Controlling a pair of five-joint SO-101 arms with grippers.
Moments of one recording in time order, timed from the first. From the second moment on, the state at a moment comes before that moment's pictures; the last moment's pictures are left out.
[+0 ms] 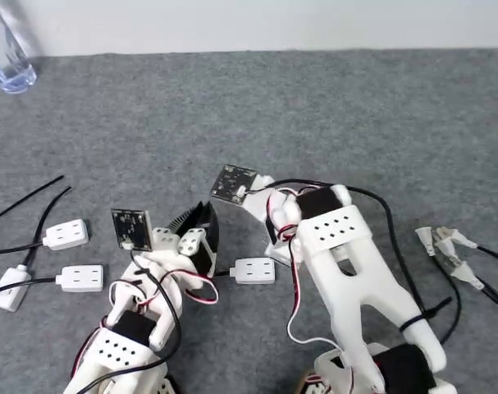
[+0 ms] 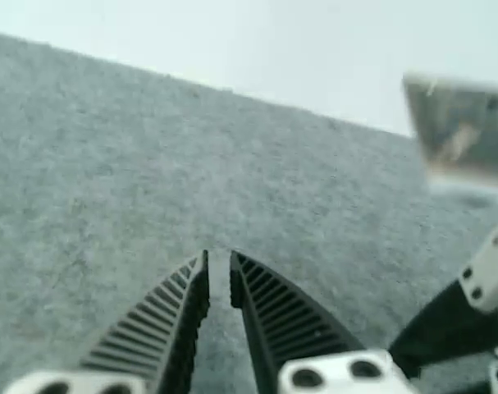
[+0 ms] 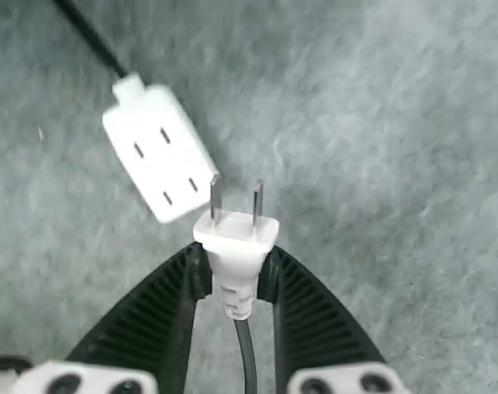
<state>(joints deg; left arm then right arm) 17.9 -68.5 95.3 5.5 29.7 -23.6 -18.0 32.0 71.9 41.1</state>
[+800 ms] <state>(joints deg) 16.5 -68.4 96.8 2.3 25.4 -32.6 -18.0 24.1 72.1 32.0</state>
